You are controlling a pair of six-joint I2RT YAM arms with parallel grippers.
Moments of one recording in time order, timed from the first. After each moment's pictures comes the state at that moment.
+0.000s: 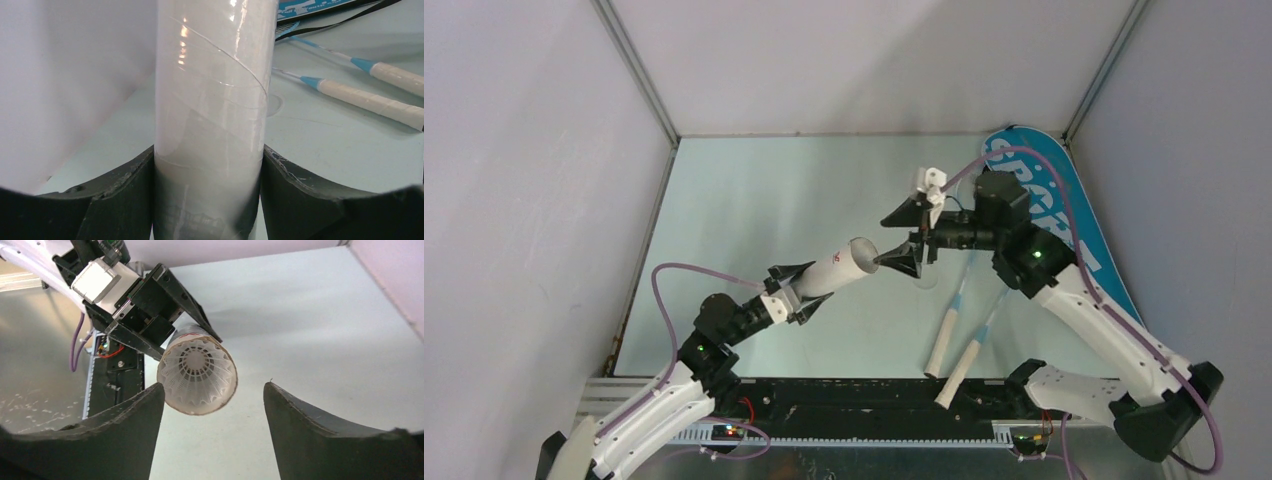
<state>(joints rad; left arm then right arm) -0.66 0.46 0.18 0.38 0.38 0.35 0.67 1.11 1.15 -0.28 -0.74 -0.13</state>
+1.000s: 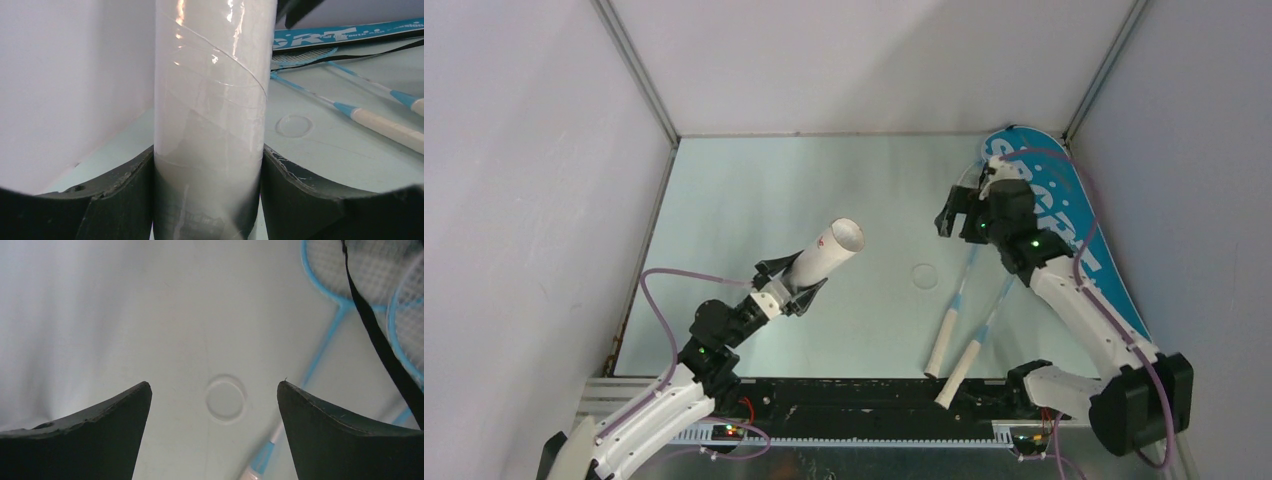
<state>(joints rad) -0.66 0.46 0.14 0.52 0.24 0.29 0.30 1.11 0.93 -0.34 -0.05 0.44</state>
